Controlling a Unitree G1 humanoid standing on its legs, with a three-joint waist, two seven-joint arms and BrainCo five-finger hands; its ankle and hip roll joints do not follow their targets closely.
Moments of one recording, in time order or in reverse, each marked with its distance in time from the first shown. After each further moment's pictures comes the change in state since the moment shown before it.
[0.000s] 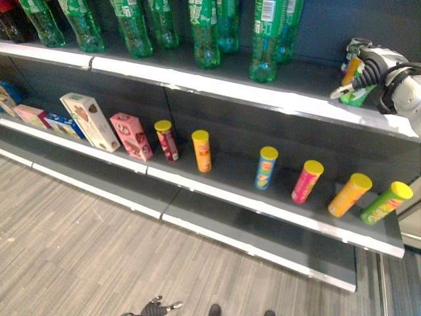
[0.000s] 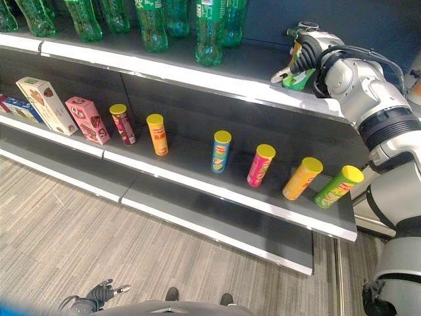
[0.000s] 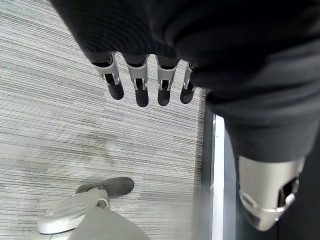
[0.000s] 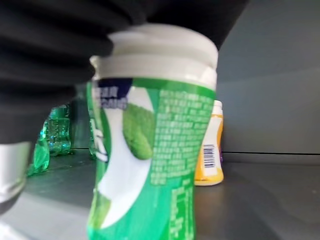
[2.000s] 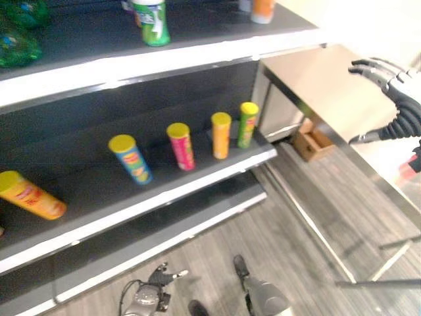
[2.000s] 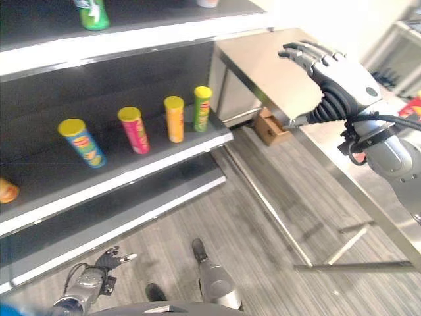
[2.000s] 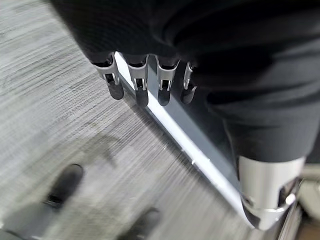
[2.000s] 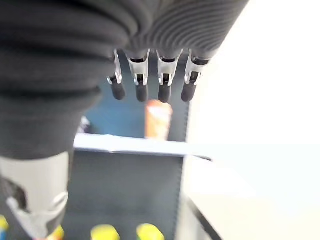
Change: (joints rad) left arm -0.136 0.034 0.056 -0.014 0.092 0.010 0.032; right arm 1.134 -0.342 -0.950 -1.046 -0.075 -0.091 -0.134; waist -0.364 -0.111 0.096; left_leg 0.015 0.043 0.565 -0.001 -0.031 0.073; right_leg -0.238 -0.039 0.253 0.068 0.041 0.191
